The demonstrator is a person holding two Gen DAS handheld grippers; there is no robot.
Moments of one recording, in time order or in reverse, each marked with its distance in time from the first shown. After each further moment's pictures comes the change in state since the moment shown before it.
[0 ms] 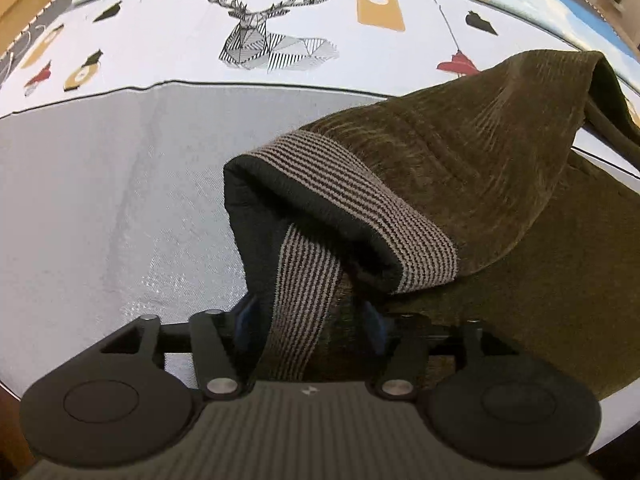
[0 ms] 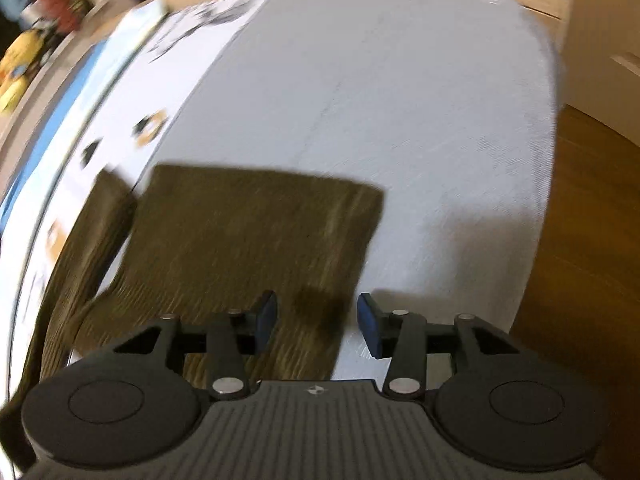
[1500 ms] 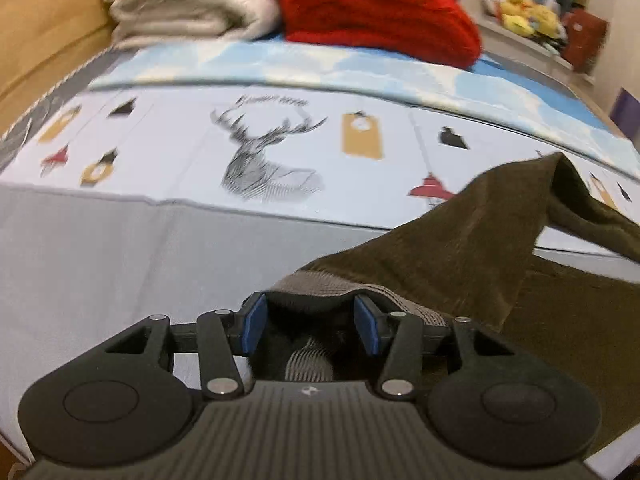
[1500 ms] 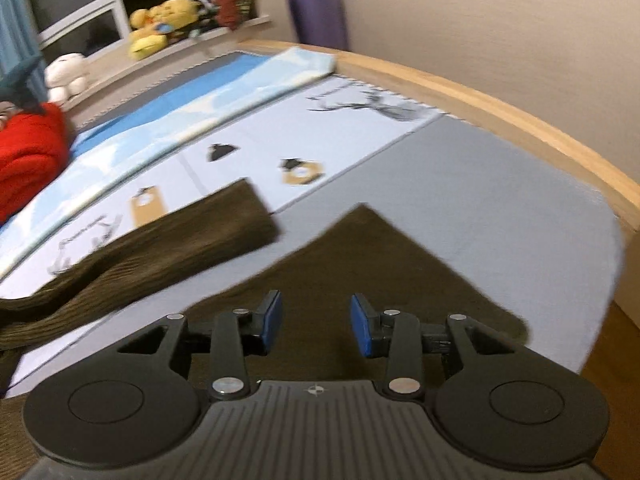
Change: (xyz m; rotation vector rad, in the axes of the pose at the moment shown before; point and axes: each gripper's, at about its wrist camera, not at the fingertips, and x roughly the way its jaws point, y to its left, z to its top) left arm -0.056 -0.010 0.014 -0.004 -0.351 -0.033; right arm -0.051 0.106 -0.037 -0.521 -0.258 0.155
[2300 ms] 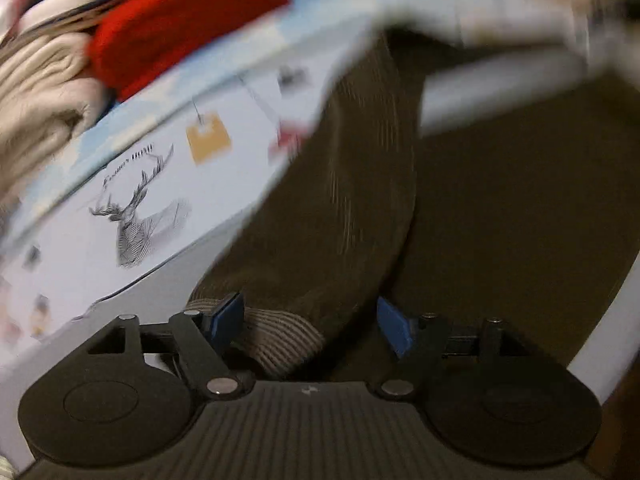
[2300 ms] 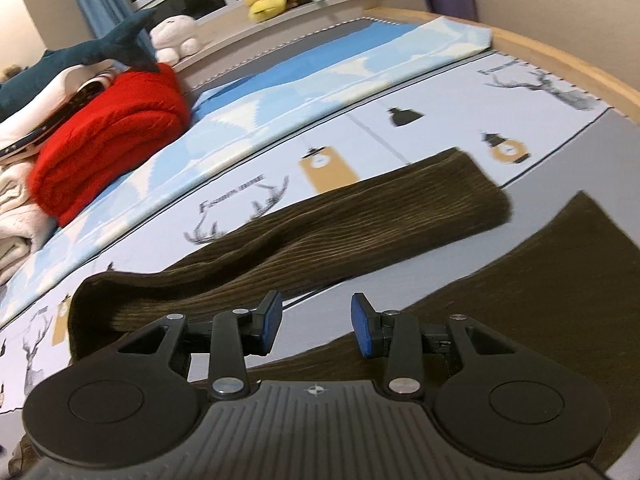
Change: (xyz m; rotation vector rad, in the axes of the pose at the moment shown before) left arm 0.026 -0.093 -0.045 0.713 0.046 -0.020; right arm 0.028 0.157 -0.011 -0.069 0.100 0.280
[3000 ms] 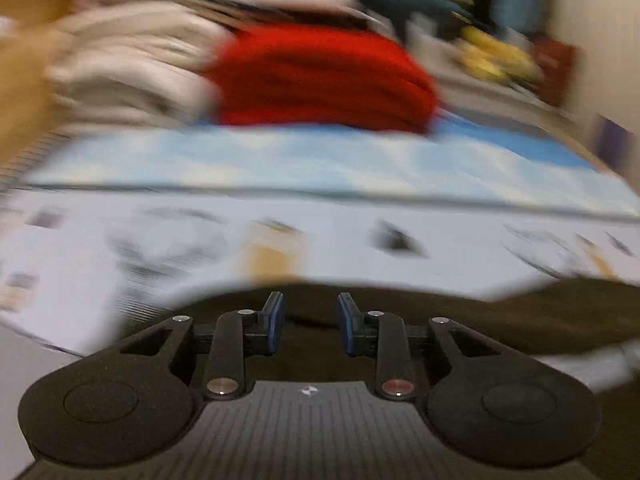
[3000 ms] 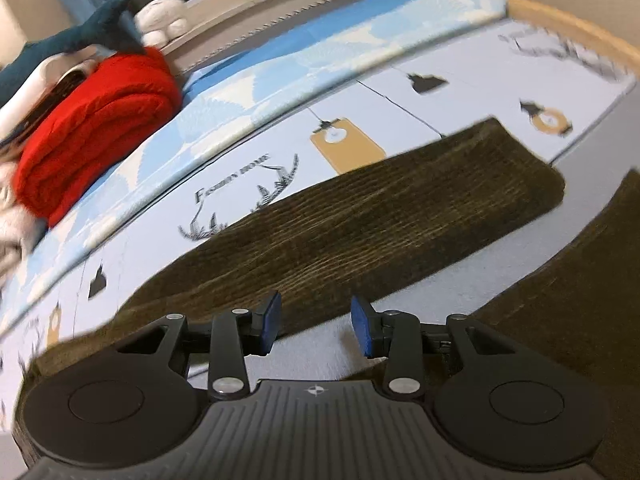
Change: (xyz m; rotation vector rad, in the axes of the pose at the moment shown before) left arm 0.048 0.068 0.130 -0.641 -0.251 -0.012; right arm 0.075 0.005 0.017 0.128 0.058 0.003
